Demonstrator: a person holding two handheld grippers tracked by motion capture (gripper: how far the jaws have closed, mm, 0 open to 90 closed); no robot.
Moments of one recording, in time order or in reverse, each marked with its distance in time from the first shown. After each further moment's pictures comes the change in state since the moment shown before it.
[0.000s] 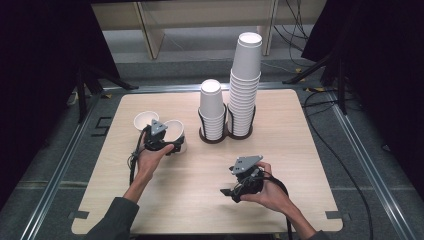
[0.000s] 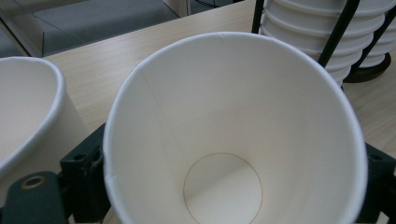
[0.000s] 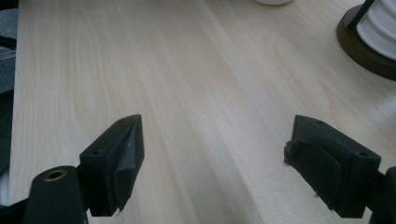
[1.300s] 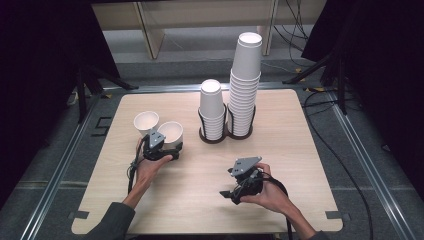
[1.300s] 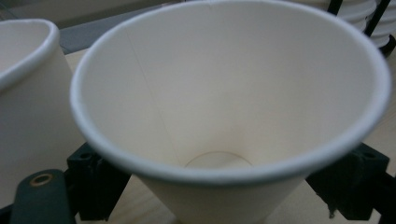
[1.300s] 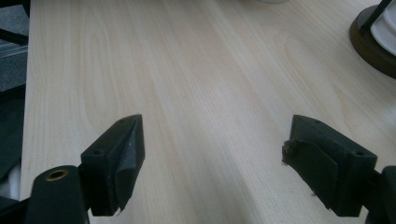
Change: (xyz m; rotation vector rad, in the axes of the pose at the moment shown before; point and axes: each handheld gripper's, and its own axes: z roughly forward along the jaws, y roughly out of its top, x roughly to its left) left arm 0.003 -0.039 -0.001 -0.081 -0.007 0.043; right arm 0.003 0.000 0.001 0.005 0.023 -0.020
